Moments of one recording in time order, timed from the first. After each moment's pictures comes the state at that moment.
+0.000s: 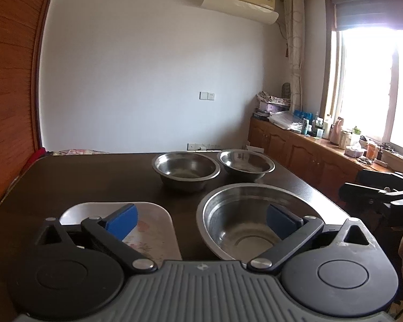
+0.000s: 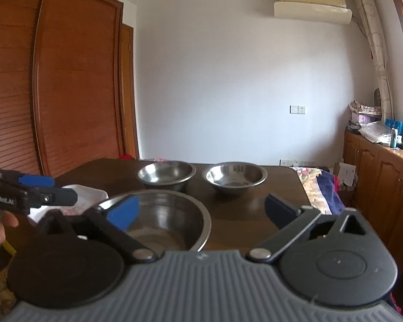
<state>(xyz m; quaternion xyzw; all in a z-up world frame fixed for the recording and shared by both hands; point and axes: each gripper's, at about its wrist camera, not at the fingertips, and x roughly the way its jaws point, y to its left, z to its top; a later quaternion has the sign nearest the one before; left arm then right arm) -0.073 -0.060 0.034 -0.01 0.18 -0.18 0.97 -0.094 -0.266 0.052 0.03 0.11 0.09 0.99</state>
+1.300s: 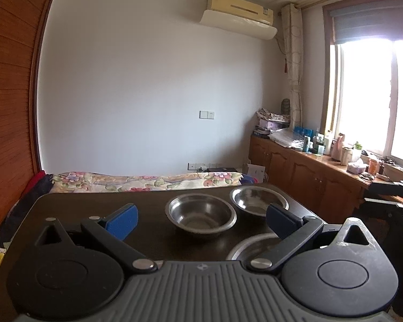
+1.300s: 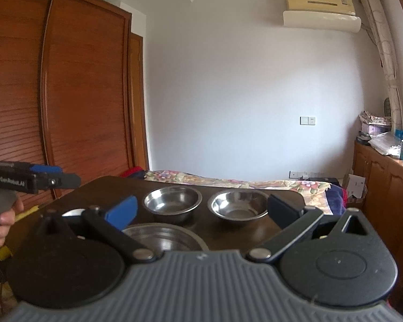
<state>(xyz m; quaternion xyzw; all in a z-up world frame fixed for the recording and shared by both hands) -0.028 -0.041 0.078 -0.01 0.14 -0.18 0.97 -0.074 -0.270 0.081 0.03 0.10 0.11 0.99</state>
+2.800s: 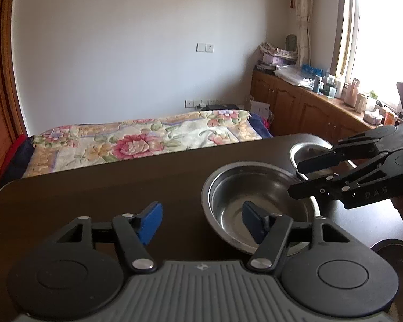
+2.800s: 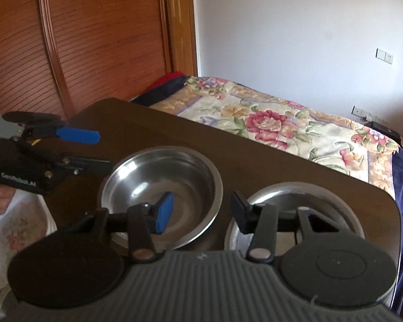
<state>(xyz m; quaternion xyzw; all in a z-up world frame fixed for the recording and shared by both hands) 0.156 -0.049 0.034 0.04 0.30 -0.20 0.93 0.140 -0.220 0.069 -0.04 0.33 0.25 0.91</state>
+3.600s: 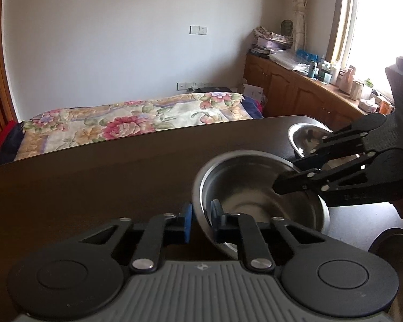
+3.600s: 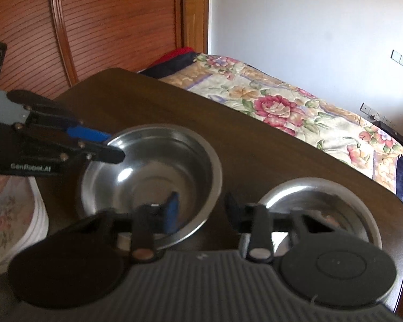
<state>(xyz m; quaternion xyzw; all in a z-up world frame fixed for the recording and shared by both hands) 0.170 -0.056 0.021 0.04 0.33 -0.22 0.92 0.154 -0.197 0.057 -0.10 0.37 0.26 0.89</state>
